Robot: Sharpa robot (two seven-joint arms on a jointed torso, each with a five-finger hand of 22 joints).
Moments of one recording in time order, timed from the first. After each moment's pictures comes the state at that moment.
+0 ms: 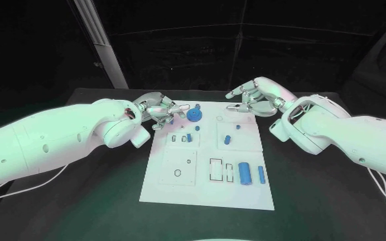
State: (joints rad) left arm 1.30 -0.83 -0.11 1.48 -0.51 -0.13 -0.11; left_hand 1.16 0.02 -0.06 0.29 0.07 1.06 0.07 0.38 0.24 1.26 0.00 0.99 0.82 1.47 -0.07 1.56 1.31 0.11 1.38 0.04 1.27 1.04; right arm 1.24 -0.92 -0.02 1.60 -1.02 -0.40 0.17; right_hand 1.36 -0.04 -0.03 0.17 0.22 0.94 0.15 0.08 0.07 1.24 0.06 0.96 1.01 1.47 -0.01 1.32 1.25 0.09 1.32 0.09 1.38 1.13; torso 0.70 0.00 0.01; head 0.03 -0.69
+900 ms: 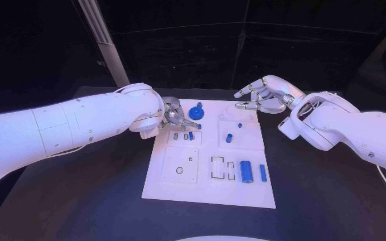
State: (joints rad) left arm 1.37 -0.63 -0.17 1.36 -0.92 0.06 -0.51; left_hand 1.11 0.05 -0.19 0.29 0.05 1.01 0.04 0.56 0.41 1.31 -0.03 1.16 1.01 1.47 -0.08 1.57 1.31 0.08 1.42 0.03 1.38 1.22; right arm 1.24 -0.93 -0.02 1.57 -0.98 -0.33 0.16; right_hand 1.35 -0.04 -0.08 0.18 0.32 0.95 0.15 0.09 0.07 1.24 0.06 0.97 1.00 1.47 -0.01 1.32 1.24 0.09 1.32 0.09 1.38 1.12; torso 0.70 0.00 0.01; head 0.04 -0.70
